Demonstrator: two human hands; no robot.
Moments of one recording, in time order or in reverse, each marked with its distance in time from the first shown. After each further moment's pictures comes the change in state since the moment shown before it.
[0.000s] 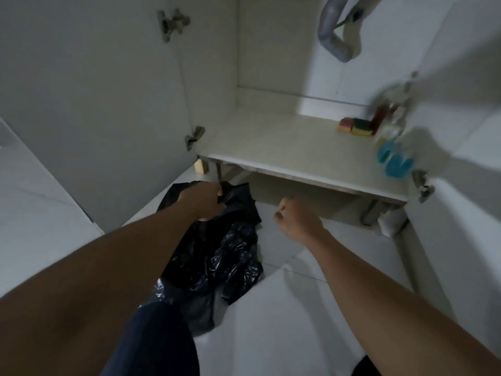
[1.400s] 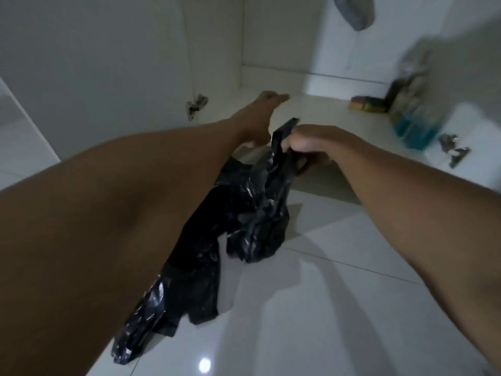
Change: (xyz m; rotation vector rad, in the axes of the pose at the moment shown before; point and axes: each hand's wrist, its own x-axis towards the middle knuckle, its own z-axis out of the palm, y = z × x) left_hand 0.054 0.076 -0.016 -0.130 0.285 0.391; right_hand 0.033 -0.035 -0.035 0.449 -0.300 0.213
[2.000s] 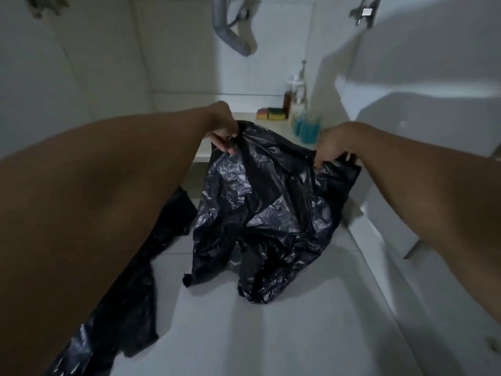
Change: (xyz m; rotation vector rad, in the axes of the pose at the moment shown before) left_hand 0.033 0.146 0.009 -0.376 -0.179 -0.211; right_hand -0.126 0.141 -0.143 -0.774 0.237 0.361
